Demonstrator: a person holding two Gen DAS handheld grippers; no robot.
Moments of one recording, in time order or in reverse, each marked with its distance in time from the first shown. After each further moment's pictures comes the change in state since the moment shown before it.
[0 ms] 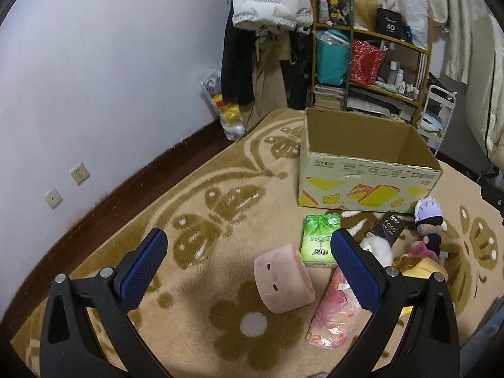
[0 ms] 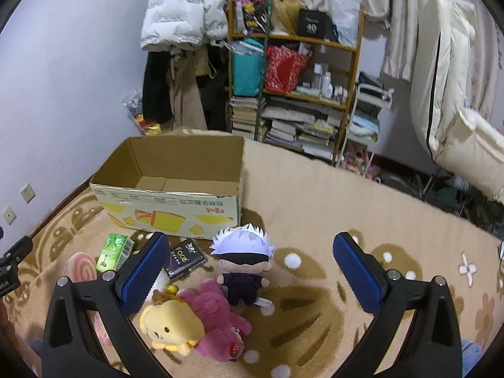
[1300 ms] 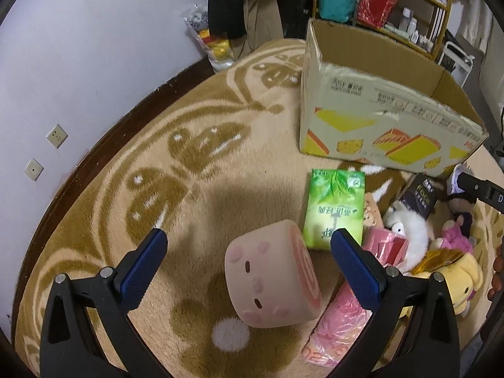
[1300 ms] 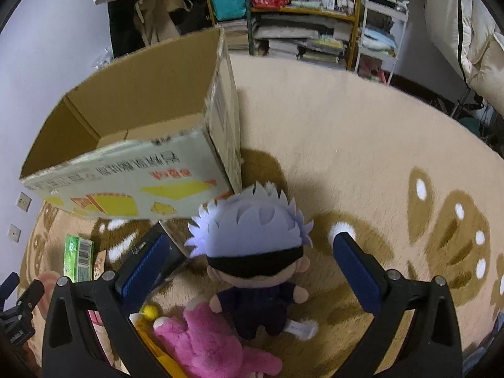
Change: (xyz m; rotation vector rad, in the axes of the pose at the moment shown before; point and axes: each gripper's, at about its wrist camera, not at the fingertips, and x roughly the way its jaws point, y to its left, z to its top) left arm 0.108 -0.021 -0.013 0.021 0.299 -0.016; right arm 0.157 -0.001 -0.011 0.149 0.347 0.050
